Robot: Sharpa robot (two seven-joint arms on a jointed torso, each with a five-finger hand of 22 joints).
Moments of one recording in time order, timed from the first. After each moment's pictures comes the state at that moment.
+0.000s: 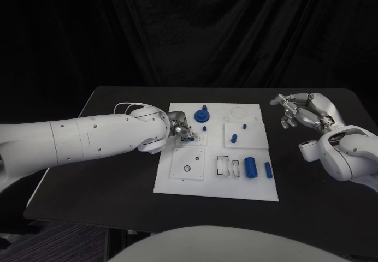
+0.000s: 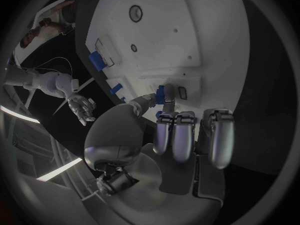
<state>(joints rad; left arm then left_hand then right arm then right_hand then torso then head) 1.26 -0.70 -0.21 1.45 -1.09 -0.14 -0.46 1.00 -0.01 0.49 0.02 0.35 1.04 0.03 0.29 0.89 1.47 -0.04 1.57 1.31 1.47 -0.09 1.57 1.31 0.03 1.46 0.02 1.50 1.31 1.26 -0.99 -0.25 1.55 -0.46 -0.55 0.47 1.25 0.22 -0.20 0.28 0.54 0.88 0.13 0.28 0.17 1.01 0.06 1.29 0.97 1.24 0.00 1.20 0.90 0.16 1.13 0.11 0.80 1.15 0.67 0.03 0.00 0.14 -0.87</state>
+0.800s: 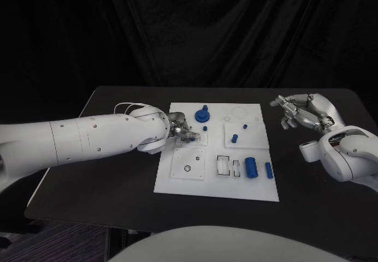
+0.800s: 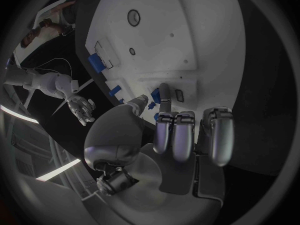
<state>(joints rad) 1.26 -0.71 -0.21 1.45 -1.09 -0.11 -0.47 0.91 -0.03 0.27 0.19 0.15 1.04 0.05 0.20 0.89 1.46 -0.03 1.57 1.31 1.47 -0.09 1.57 1.31 0.03 1.45 0.03 1.49 1.31 1.25 -0.99 -0.25 1.55 -0.47 -0.55 0.46 1.27 0.21 -0.18 0.28 0.56 0.88 0.13 0.28 0.17 1.01 0.06 1.29 0.96 1.24 0.00 1.20 0.89 0.16 1.13 0.11 0.79 1.15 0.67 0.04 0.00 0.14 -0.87</state>
